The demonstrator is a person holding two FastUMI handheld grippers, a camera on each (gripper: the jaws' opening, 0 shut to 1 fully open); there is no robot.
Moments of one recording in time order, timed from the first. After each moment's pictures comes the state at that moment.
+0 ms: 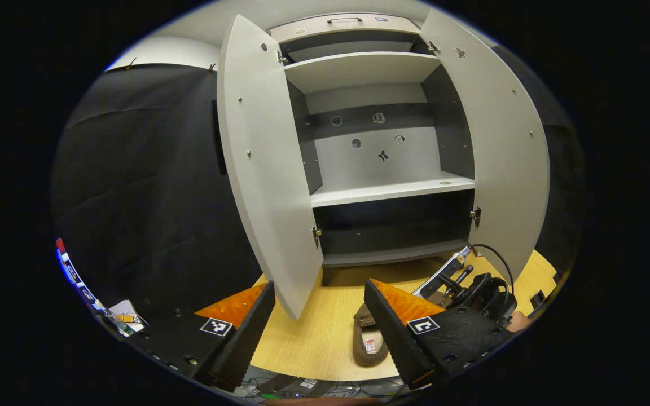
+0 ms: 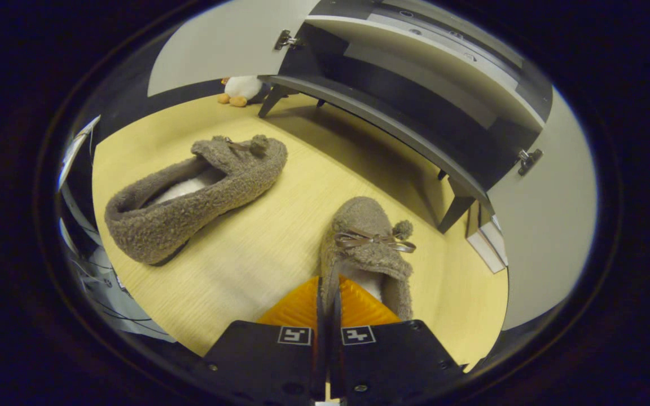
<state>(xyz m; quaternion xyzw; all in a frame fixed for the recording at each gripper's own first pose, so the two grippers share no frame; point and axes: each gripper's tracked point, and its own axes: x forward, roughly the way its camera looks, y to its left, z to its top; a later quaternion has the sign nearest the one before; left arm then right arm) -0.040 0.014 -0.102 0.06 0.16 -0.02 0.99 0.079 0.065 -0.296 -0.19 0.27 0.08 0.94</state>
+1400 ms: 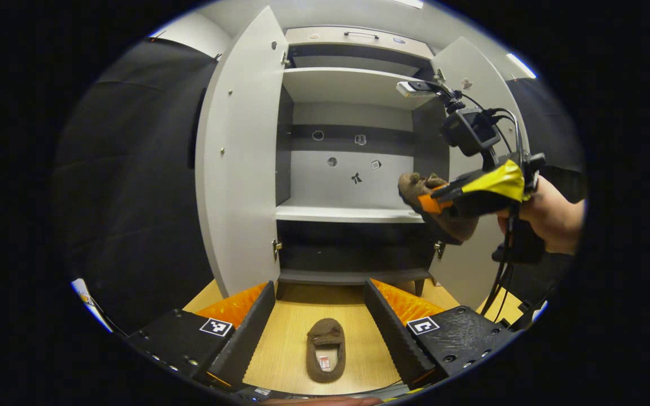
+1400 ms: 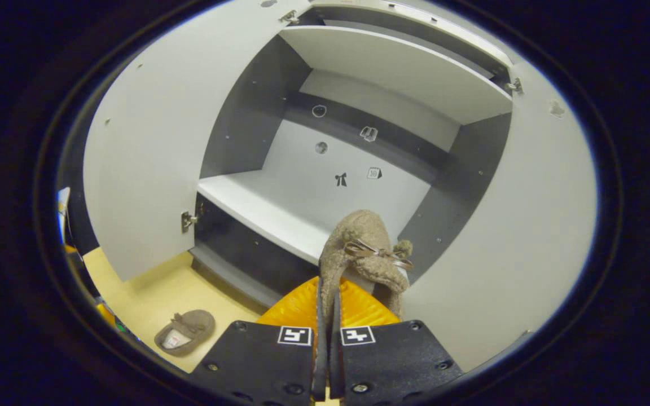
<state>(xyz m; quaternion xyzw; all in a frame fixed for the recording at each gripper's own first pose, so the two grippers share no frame) -0.022 -0.005 -0.101 -0.05 0.13 -0.08 0.99 0.123 0.006 0.082 -0.15 0.05 -0.01 0.99</state>
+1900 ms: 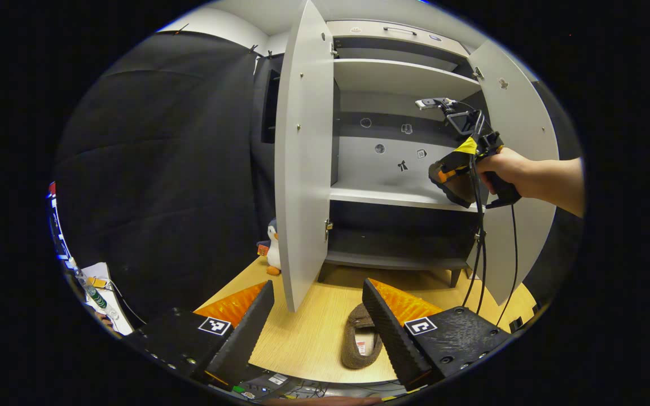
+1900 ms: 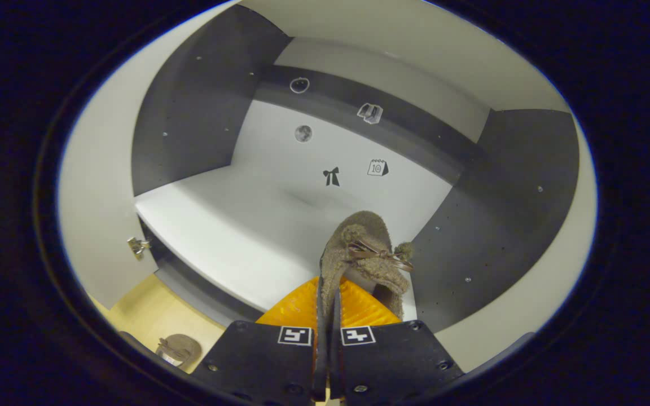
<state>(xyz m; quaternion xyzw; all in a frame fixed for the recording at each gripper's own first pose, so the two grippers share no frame) -0.042 0.057 -0.122 -0.05 0.15 0.01 0.99 0.266 -0.015 0.109 -0.14 0.12 -0.03 0.98</state>
